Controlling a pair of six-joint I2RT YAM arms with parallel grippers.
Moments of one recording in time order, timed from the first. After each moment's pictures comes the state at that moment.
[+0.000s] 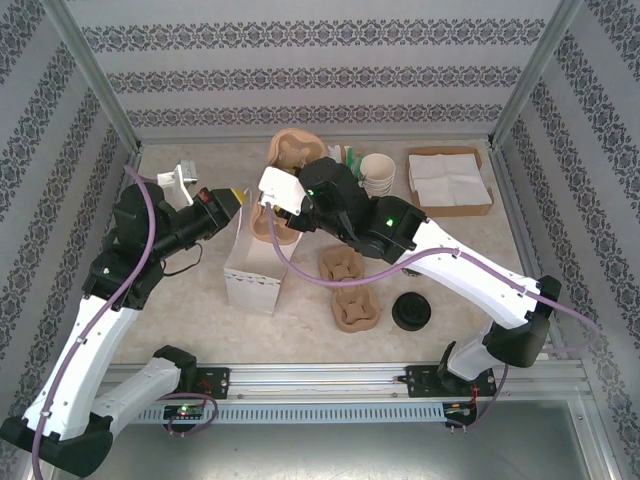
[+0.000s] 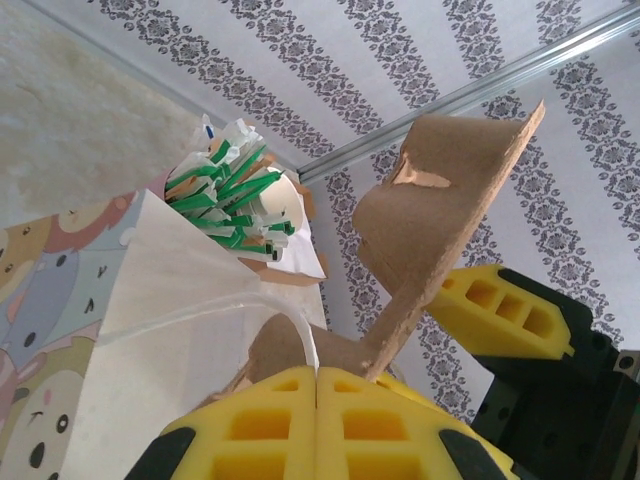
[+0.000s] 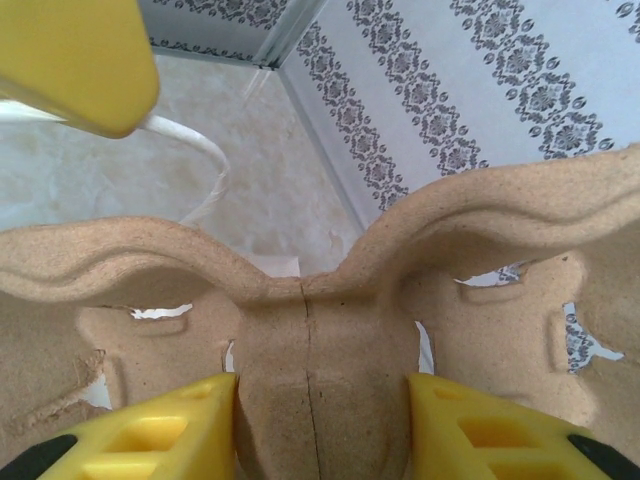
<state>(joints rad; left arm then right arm) -0.31 0.87 1.15 -0.53 0.37 -0.94 1.02 1.53 1.73 -0.67 0.30 -0.52</state>
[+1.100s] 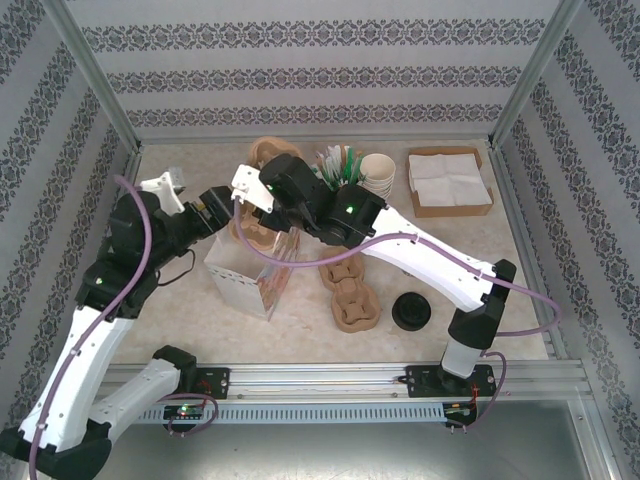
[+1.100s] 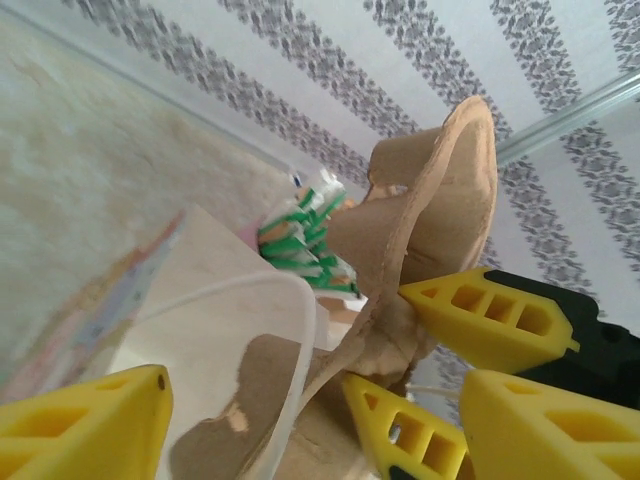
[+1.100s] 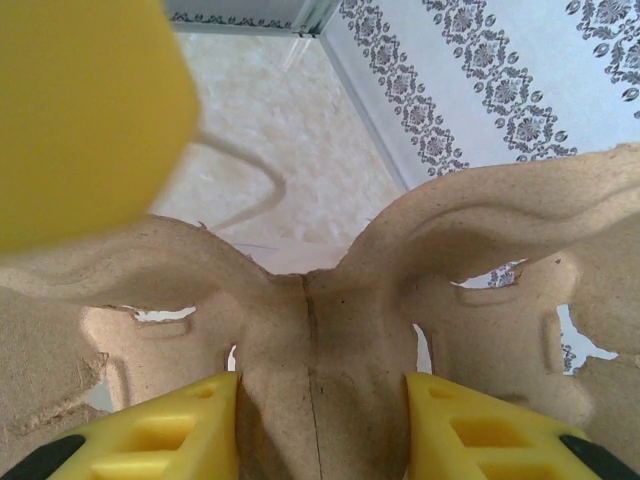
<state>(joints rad) -0.31 0.81 1.17 -0.64 0.15 -0.79 1.05 1.76 1.99 -0.83 0.30 -0.40</state>
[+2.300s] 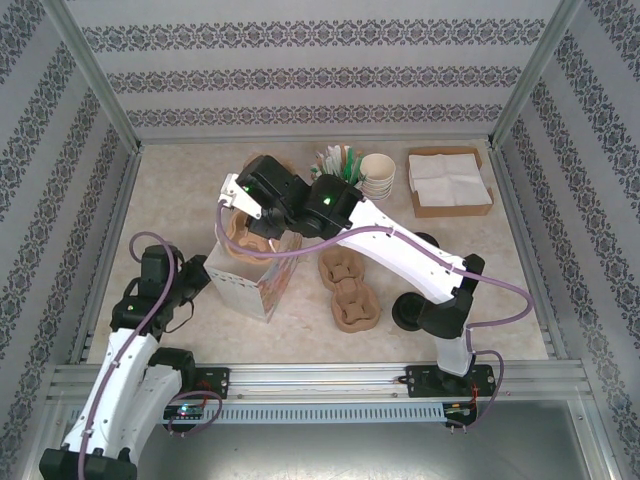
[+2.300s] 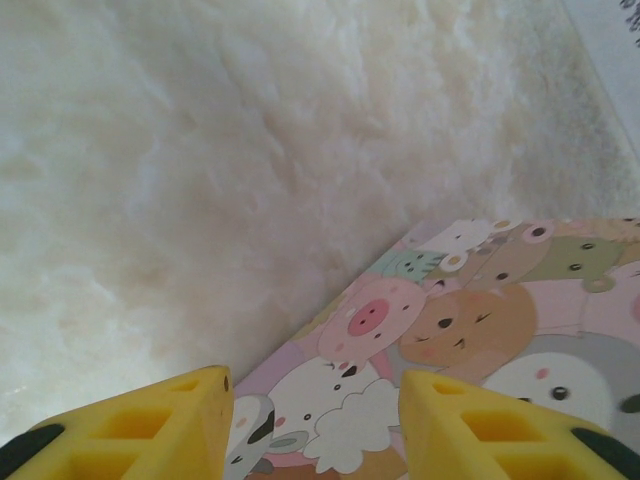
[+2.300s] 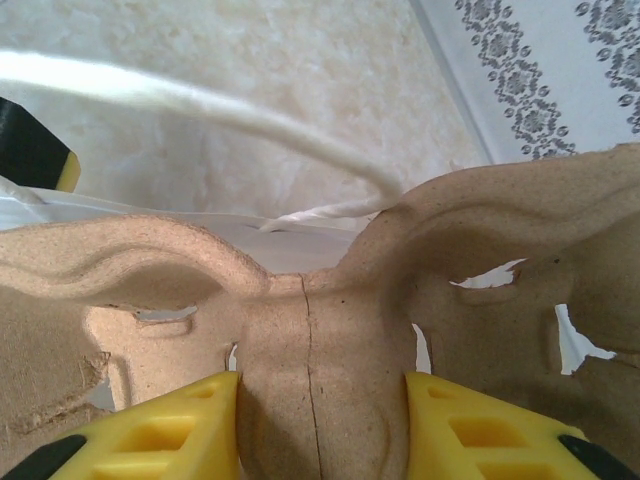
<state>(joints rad) -0.06 0.62 0.55 -0.71 0.10 -0.88 1.08 1.94 2.26 -1.14 0.26 -0.30</state>
